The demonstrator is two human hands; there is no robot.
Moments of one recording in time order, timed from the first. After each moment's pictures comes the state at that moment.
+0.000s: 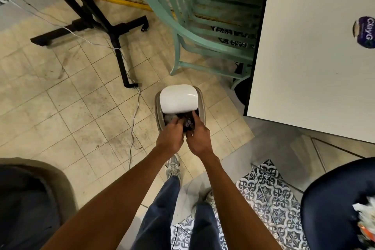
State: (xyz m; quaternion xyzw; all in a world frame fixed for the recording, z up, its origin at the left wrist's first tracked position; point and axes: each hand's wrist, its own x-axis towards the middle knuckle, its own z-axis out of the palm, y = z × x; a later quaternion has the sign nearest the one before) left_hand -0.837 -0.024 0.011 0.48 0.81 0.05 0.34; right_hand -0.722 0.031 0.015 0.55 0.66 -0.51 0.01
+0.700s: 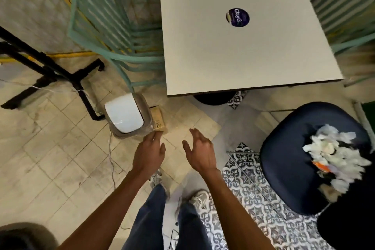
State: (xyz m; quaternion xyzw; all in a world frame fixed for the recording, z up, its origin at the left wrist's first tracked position) left_hand -0.652 -0.085 0.132 0.60 0.77 0.06 0.19; right_hand -0.466 -0.035 0.108 0.61 0.73 -0.29 -0.06
